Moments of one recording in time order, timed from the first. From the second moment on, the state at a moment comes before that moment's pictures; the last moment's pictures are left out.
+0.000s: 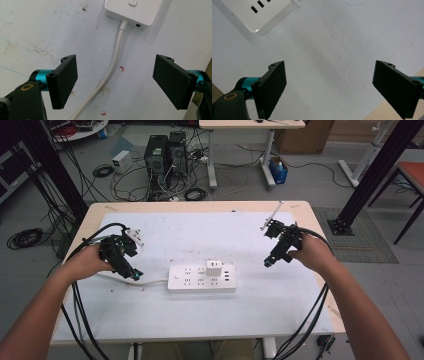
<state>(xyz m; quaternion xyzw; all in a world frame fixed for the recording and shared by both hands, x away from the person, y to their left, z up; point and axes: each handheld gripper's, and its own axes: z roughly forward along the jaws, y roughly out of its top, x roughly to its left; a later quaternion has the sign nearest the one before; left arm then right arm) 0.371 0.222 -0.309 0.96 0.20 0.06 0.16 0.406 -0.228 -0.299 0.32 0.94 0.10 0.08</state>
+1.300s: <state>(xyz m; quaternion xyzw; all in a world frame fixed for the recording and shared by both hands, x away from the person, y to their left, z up) 0.369 0.221 -0.300 0.96 0.22 0.09 0.16 0.363 -0.259 -0.303 0.33 0.93 0.13 0.09</state>
